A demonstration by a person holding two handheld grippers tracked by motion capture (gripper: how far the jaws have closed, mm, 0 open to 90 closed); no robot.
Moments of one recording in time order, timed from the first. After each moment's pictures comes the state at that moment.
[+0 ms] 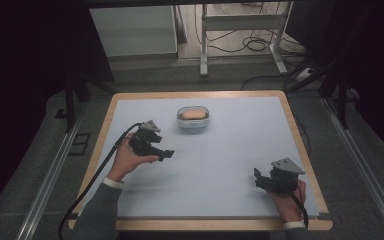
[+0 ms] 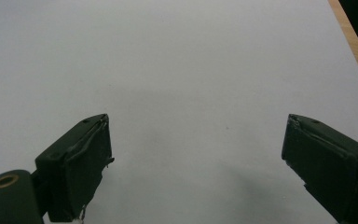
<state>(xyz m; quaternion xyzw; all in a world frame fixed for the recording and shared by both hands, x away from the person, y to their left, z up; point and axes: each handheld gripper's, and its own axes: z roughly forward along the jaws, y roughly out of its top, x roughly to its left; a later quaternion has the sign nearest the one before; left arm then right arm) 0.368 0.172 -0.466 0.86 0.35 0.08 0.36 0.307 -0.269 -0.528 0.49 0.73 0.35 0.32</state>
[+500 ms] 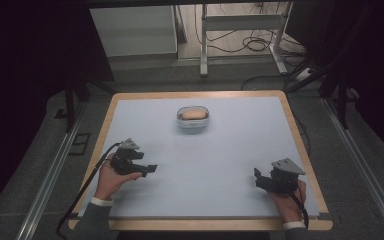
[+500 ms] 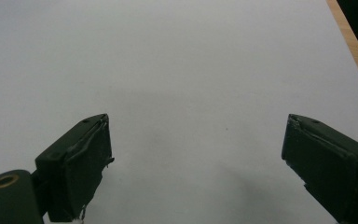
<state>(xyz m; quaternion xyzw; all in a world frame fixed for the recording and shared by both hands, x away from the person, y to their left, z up) 0.330 0.222 -0.510 0.83 0.42 0.08 0.36 0.307 -0.270 -0.528 0.49 0.73 0.36 0.32</state>
